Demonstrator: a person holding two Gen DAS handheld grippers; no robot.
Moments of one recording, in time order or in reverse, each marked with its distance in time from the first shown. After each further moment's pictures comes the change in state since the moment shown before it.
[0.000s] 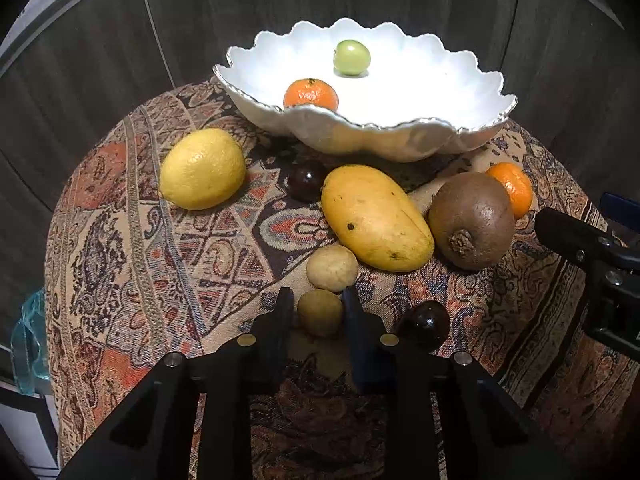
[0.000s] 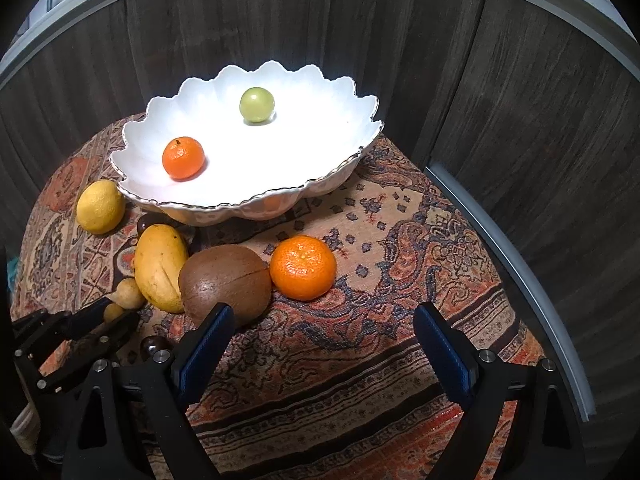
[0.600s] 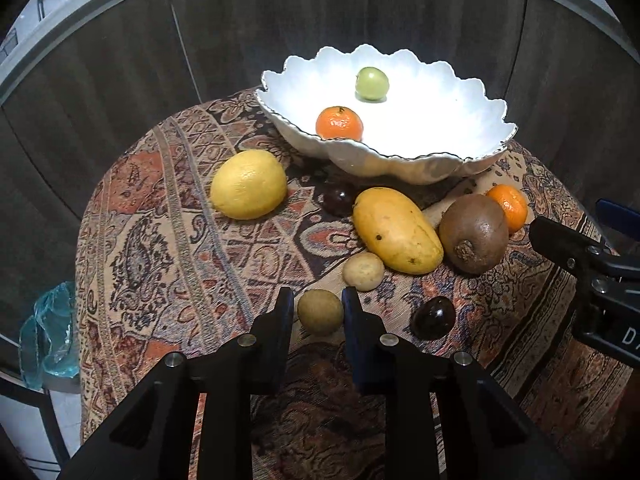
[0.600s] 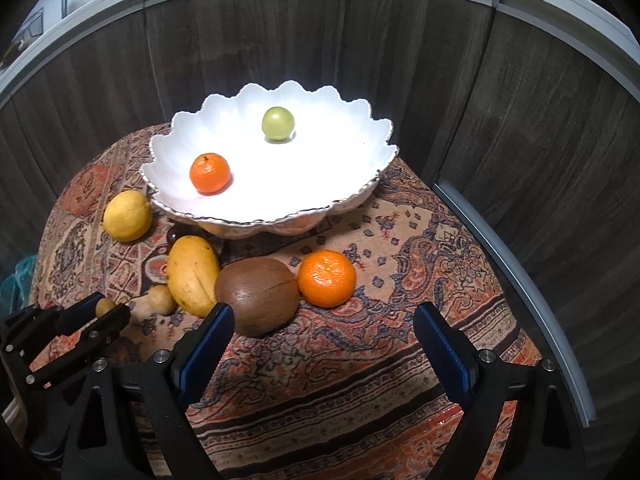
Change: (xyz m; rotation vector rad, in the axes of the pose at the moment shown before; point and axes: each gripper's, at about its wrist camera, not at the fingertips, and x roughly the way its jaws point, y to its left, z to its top) left arm -0.031 0.018 -0.005 -0.025 -0.044 0.038; right arm -0.024 0.014 0.003 -0.023 -0.041 0.032
